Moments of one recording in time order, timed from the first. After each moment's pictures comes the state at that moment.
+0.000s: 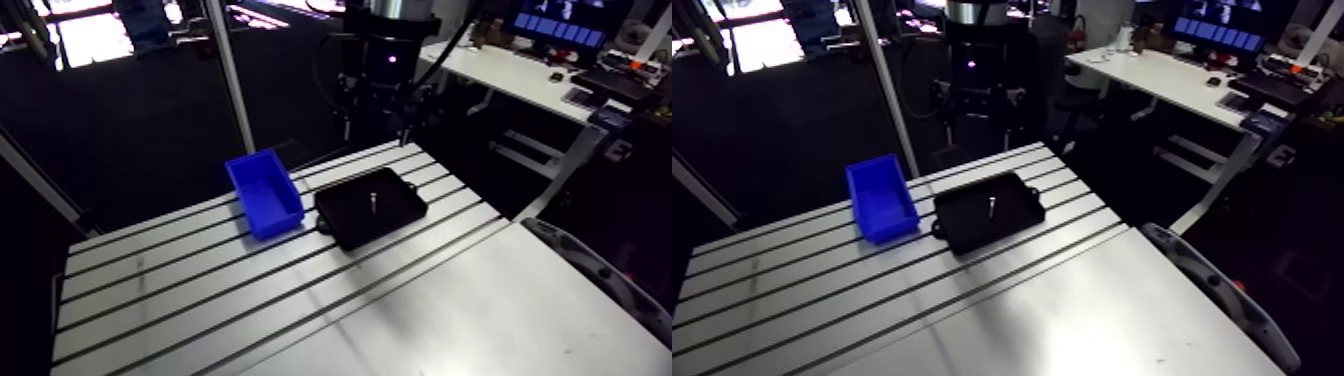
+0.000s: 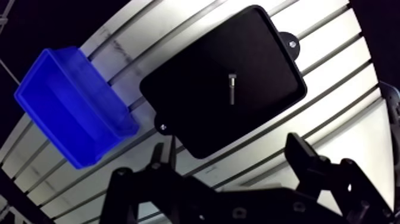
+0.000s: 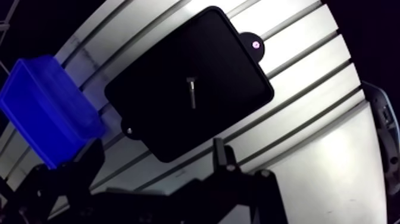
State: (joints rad) arm -0.50 -1.26 1.67 -1.96 -1.52 -1.46
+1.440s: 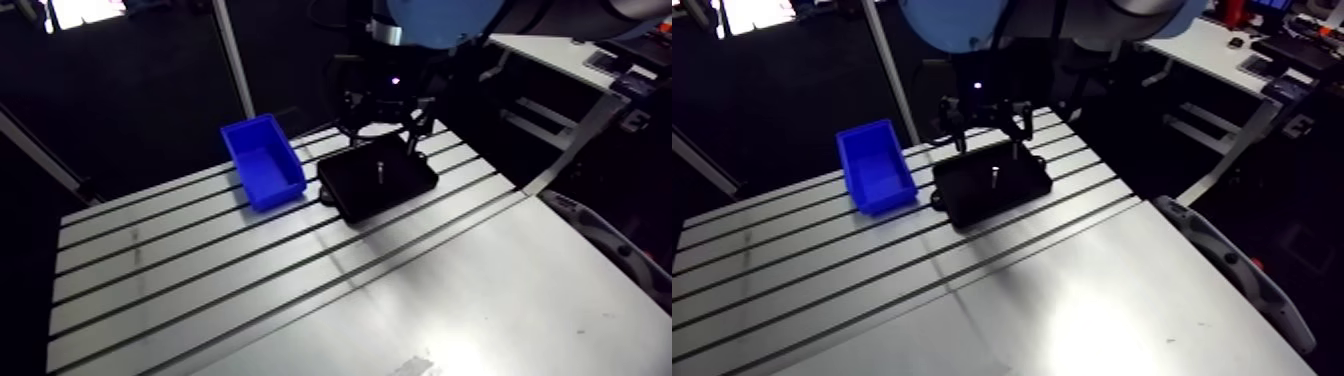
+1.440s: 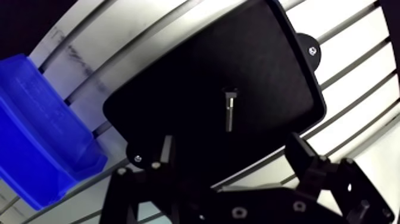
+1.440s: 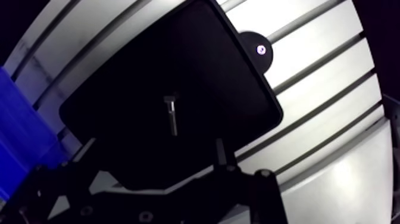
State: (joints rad) arm -0.49 -1.15 1.76 -2.12 -1.57 -1.47
